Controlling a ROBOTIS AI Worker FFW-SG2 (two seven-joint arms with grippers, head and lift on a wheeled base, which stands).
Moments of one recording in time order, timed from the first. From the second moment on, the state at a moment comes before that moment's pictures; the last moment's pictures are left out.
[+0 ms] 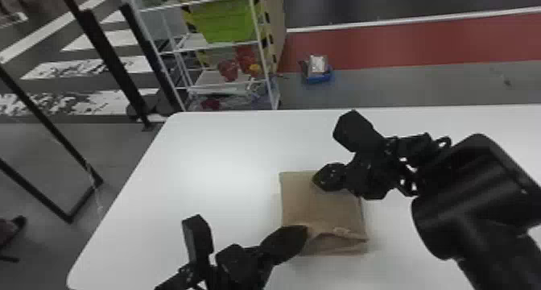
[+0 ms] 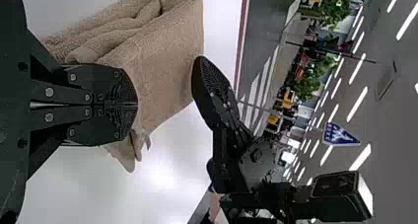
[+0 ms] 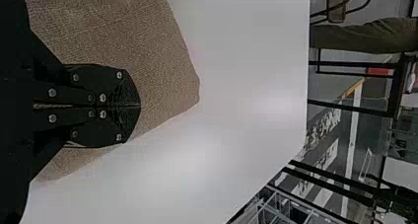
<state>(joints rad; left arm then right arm) 0.54 0.03 0.14 -2.09 0.13 0.40 -0.77 -0.31 0.00 0.45 -1.55 0.55 0.54 1.03</state>
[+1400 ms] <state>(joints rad) 0.56 0.03 0.20 -2.12 0.19 0.39 -0.82 -0.45 0.00 0.42 -1.34 0.40 0.47 0.98</state>
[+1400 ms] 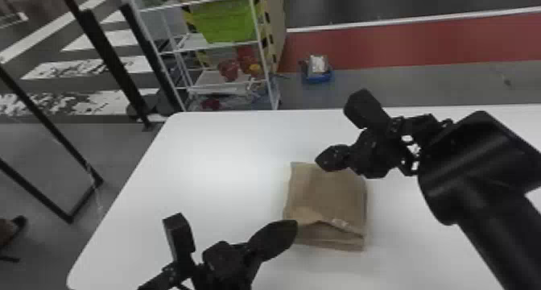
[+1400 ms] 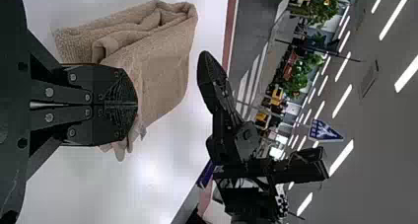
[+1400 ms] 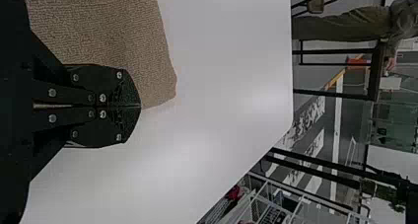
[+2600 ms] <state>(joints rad) 0.51 0.03 0.20 -2.03 0.19 0.38 -0.83 -0.57 0.00 0.49 -1.02 0.28 0.27 0.96</state>
